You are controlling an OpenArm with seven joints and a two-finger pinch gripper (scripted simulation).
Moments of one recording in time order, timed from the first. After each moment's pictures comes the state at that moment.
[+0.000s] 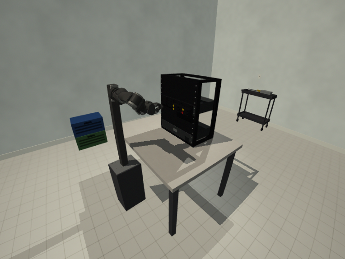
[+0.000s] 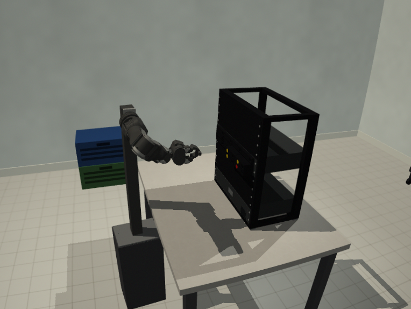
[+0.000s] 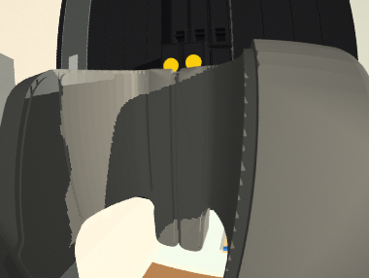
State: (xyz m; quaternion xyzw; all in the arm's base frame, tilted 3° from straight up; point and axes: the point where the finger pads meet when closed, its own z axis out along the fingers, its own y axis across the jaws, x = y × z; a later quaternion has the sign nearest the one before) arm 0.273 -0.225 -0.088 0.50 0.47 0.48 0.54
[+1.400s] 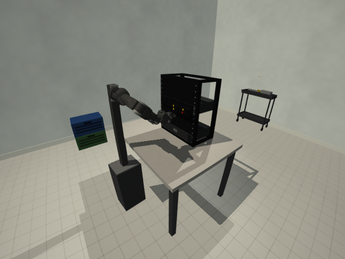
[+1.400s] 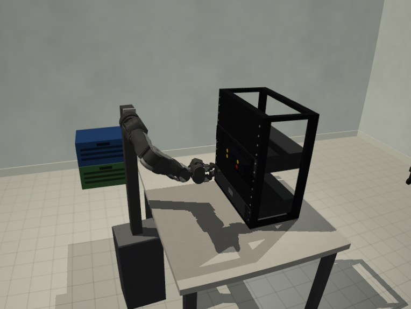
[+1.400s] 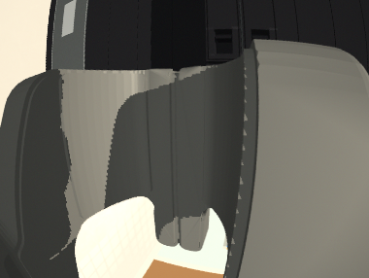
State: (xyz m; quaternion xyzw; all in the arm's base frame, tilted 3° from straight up) arm 0.343 -0.300 -0.152 0.50 0.47 0.47 0.55
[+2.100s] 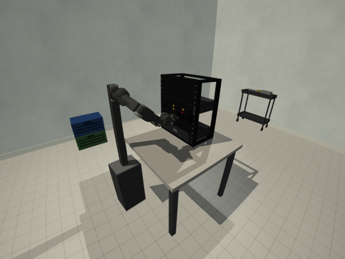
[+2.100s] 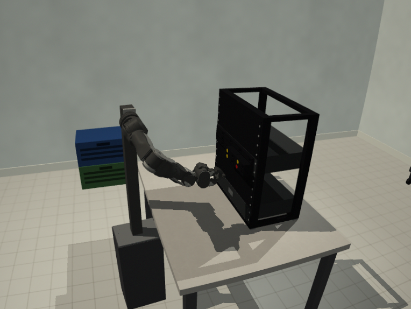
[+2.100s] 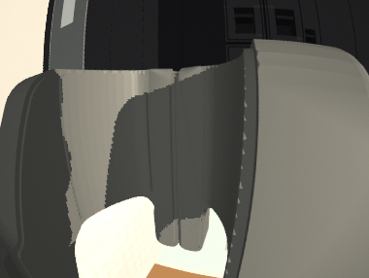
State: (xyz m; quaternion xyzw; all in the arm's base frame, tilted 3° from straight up) arm 0.361 -0.315 -0.168 0.50 0.47 0.48 0.54
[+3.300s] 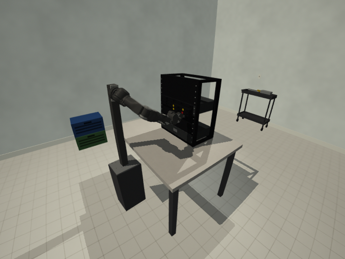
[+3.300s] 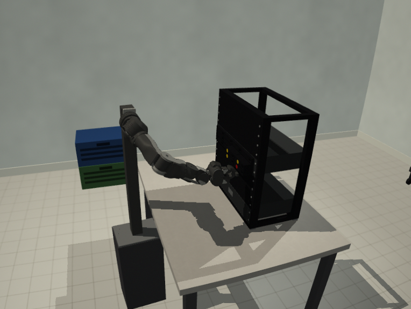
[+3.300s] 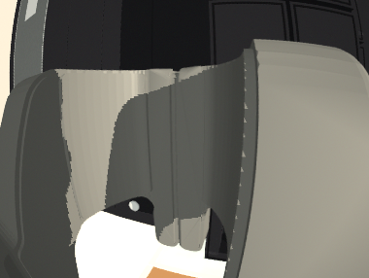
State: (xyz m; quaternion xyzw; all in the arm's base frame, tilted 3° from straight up) arm 0.426 -0.321 -0.165 0.50 0.47 0.48 0.54
